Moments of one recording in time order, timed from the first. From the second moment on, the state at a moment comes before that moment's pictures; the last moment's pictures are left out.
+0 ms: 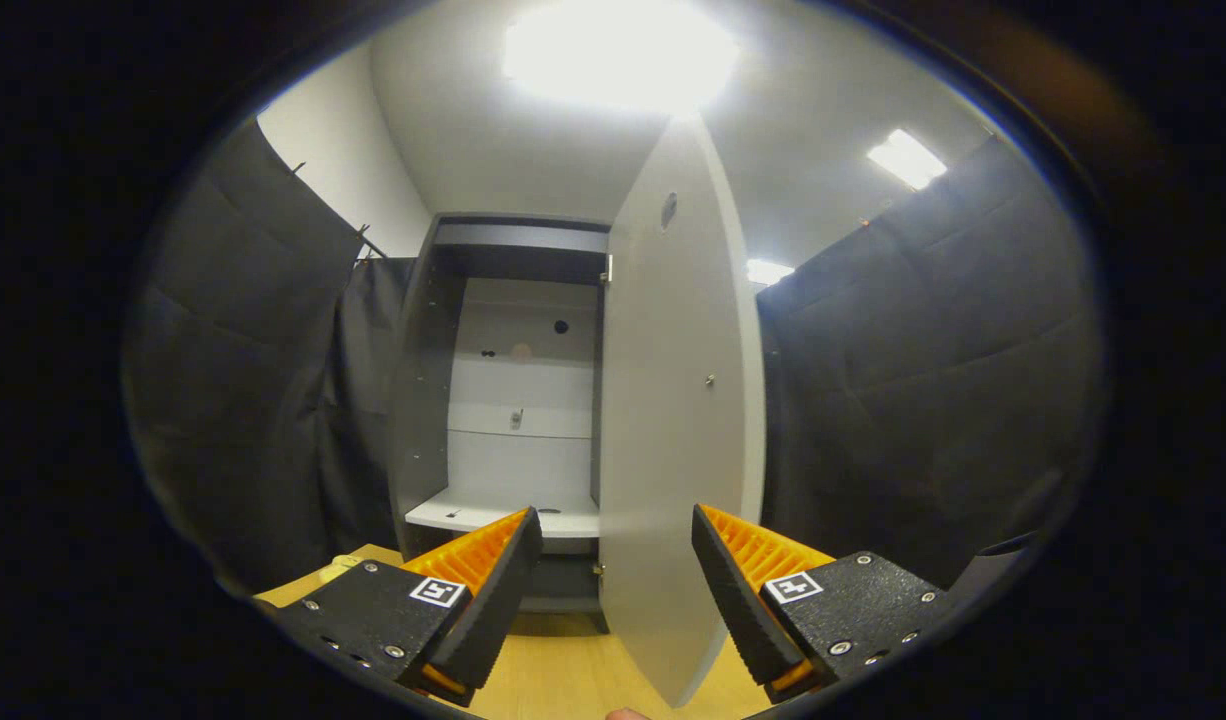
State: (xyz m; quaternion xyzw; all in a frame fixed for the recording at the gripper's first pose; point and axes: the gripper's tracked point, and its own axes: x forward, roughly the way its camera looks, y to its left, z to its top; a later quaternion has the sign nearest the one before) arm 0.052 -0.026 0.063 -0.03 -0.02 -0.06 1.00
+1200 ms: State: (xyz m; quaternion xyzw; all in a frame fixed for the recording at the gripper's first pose) arm 0.066 0.212 -0.193 0.06 0.12 0.16 0.98
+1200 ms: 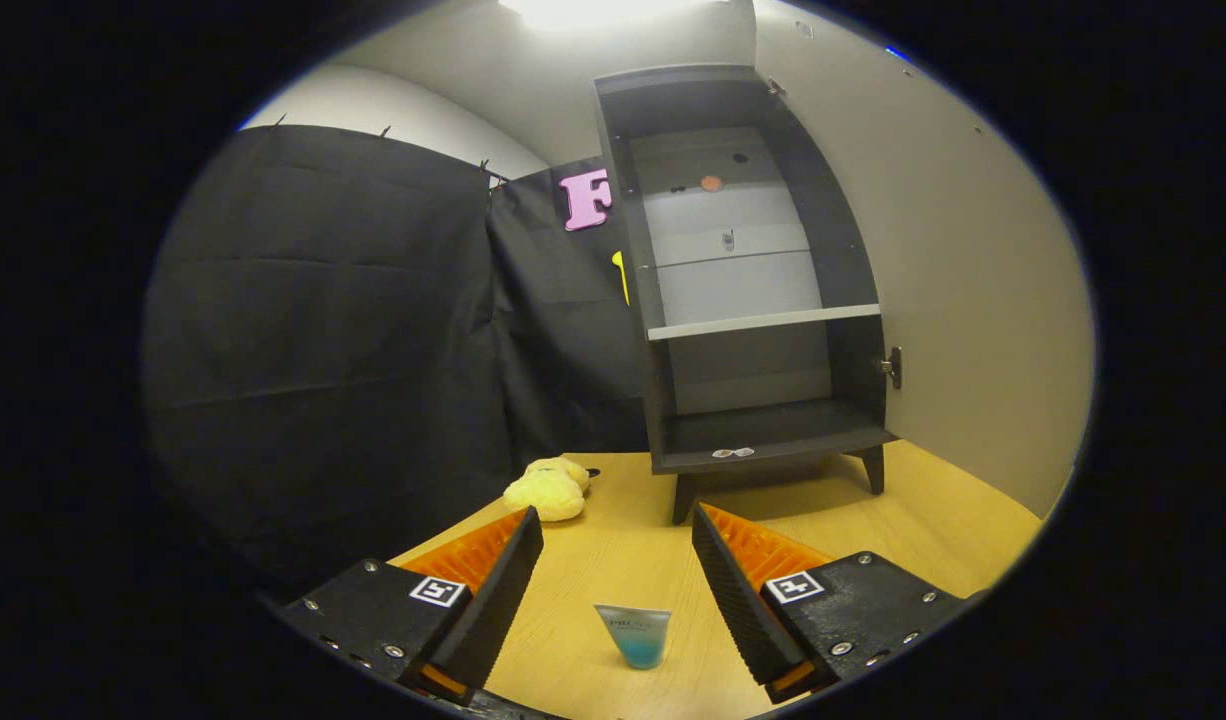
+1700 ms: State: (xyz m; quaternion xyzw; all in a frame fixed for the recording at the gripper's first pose) arm 0.066 0.216 -0.289 0.02 0.23 0.13 0.96
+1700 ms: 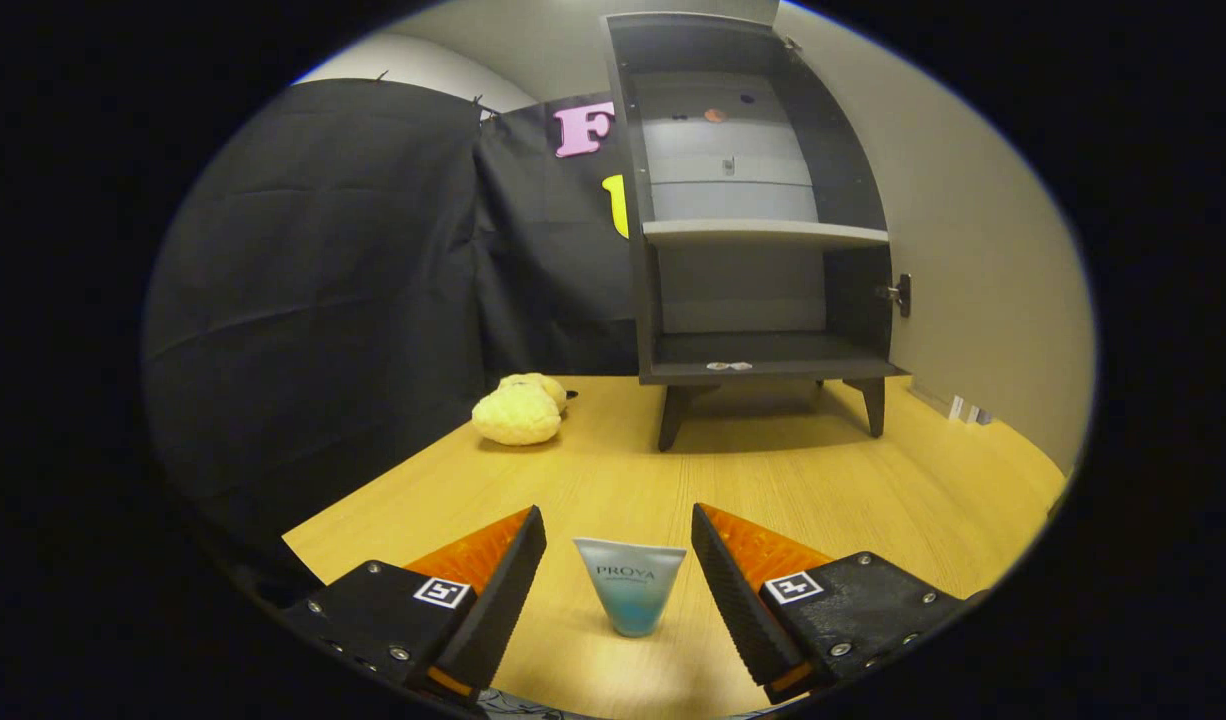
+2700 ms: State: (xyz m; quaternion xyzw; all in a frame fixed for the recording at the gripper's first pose) arm 0.061 0.211 -0.319 0.00 0.34 0.12 0.93
